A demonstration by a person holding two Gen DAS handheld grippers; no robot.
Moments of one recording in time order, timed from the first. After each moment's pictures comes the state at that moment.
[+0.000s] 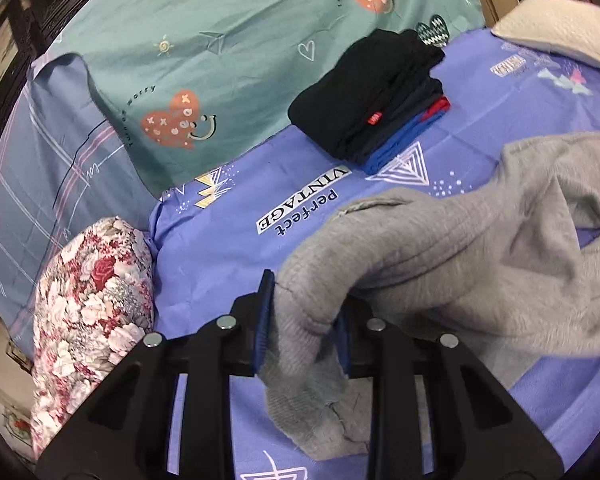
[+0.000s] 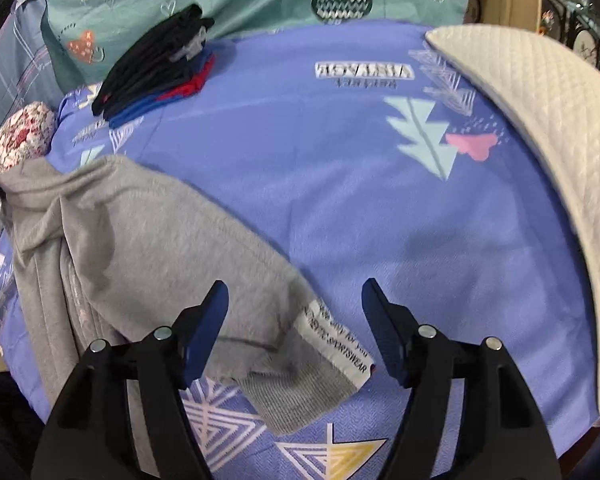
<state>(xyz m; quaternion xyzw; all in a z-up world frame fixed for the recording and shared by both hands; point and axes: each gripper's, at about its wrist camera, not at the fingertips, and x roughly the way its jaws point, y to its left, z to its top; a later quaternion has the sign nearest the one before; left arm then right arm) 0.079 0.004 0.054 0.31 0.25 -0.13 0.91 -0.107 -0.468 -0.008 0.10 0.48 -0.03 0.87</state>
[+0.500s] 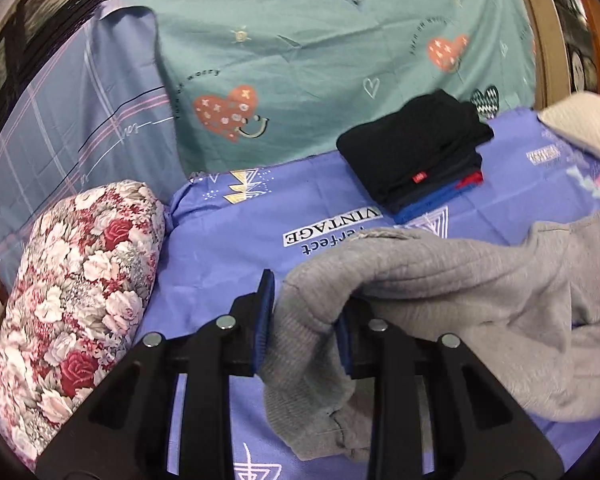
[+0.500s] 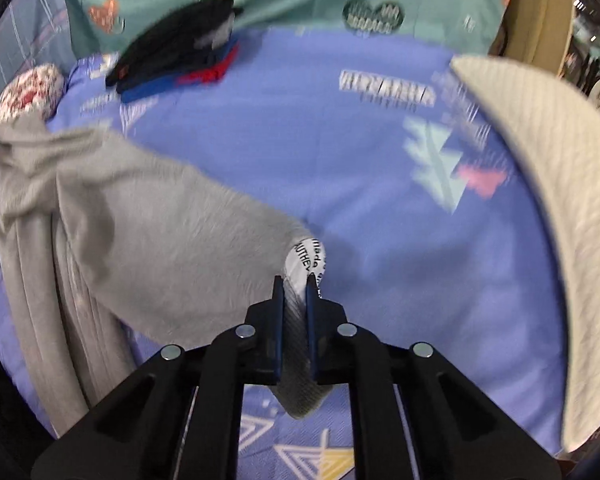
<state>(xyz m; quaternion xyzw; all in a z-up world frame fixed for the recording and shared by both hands) 0.077 0.036 0.101 0.17 0.25 -0.10 0.95 -0.096 -0.443 0.031 0.03 0.45 -0.02 0.89</state>
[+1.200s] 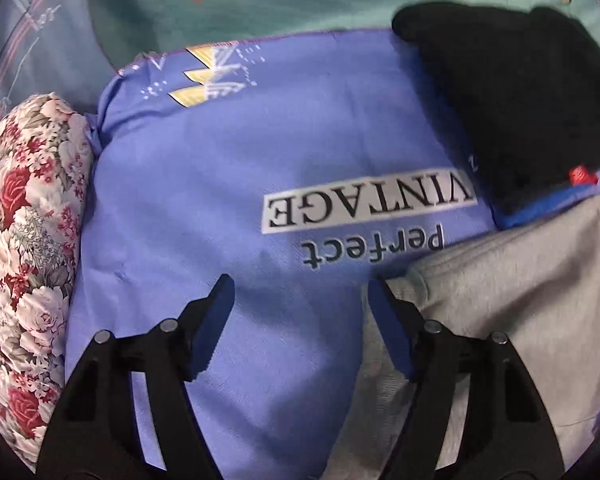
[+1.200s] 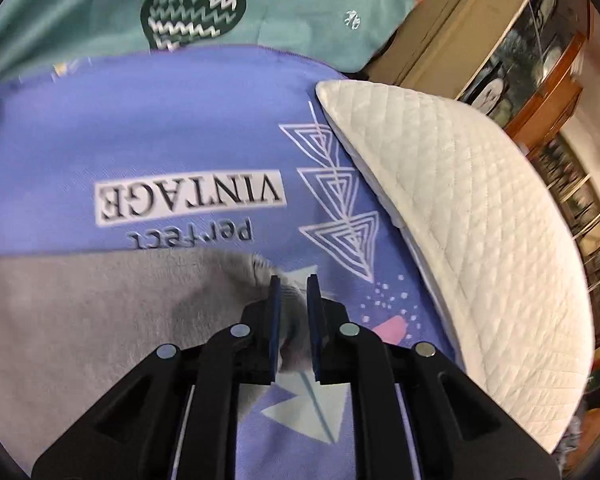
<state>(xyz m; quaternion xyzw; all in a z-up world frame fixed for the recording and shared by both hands) 0.313 -0.003 0.019 0.14 0.48 -0.05 0.87 0.158 -0.574 0.001 -0.05 0.48 -0.33 0.81</state>
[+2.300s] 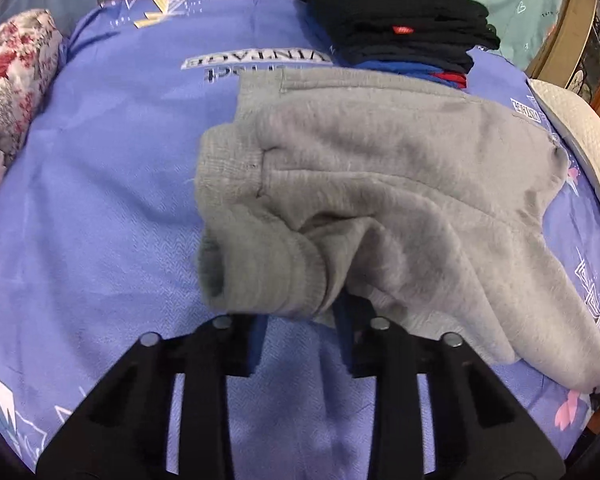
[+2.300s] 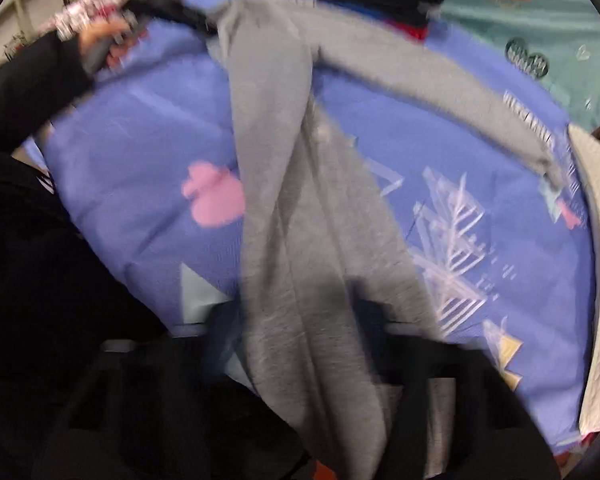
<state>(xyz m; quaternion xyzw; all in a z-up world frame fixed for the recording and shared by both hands) 0.135 0.009 -0.025 0.05 0.48 -0.19 0.86 -0.214 -0.261 -0.012 -0.12 0.54 0.15 0.82</state>
